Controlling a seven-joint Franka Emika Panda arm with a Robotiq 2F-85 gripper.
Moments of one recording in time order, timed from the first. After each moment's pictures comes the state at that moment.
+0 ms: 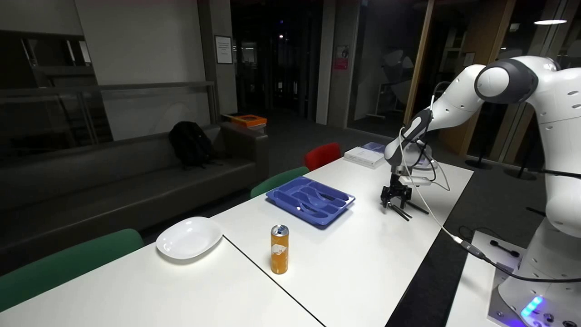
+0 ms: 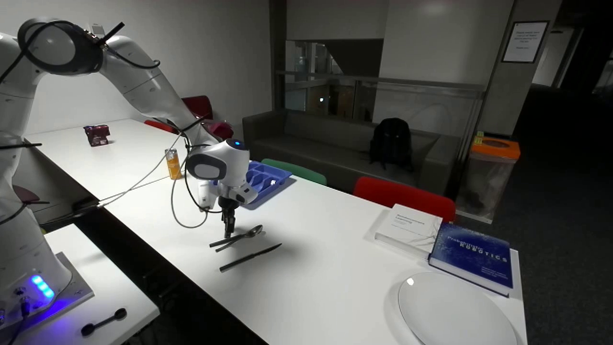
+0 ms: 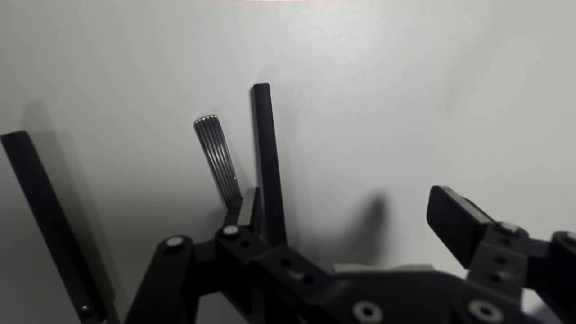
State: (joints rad) arm -0.29 0.46 -0.16 -2.20 0.36 2.48 -0.16
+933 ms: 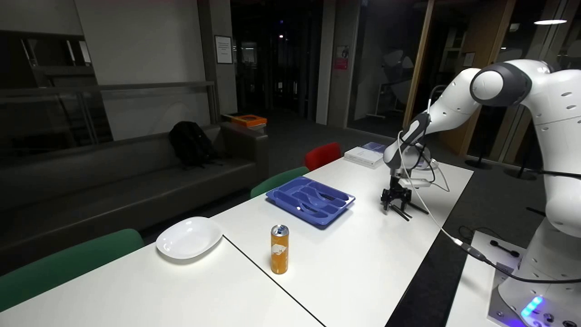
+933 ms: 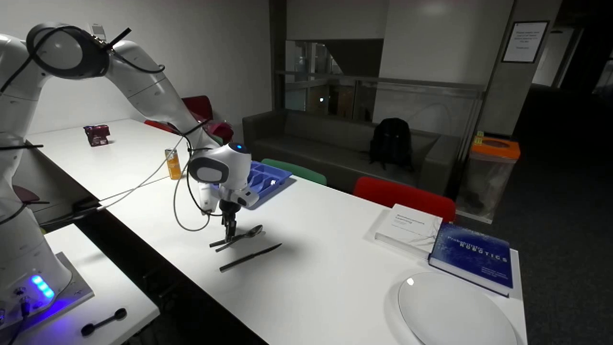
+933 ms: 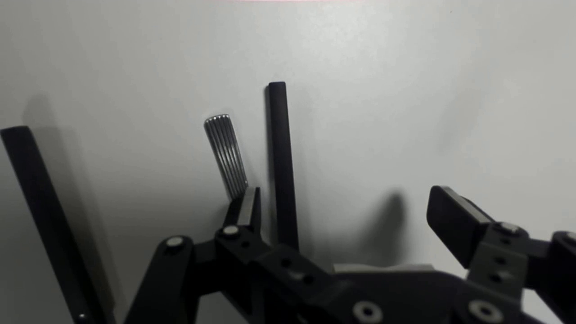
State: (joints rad) arm -0.29 0.50 -0.16 -2.18 0.33 2.48 -0.16
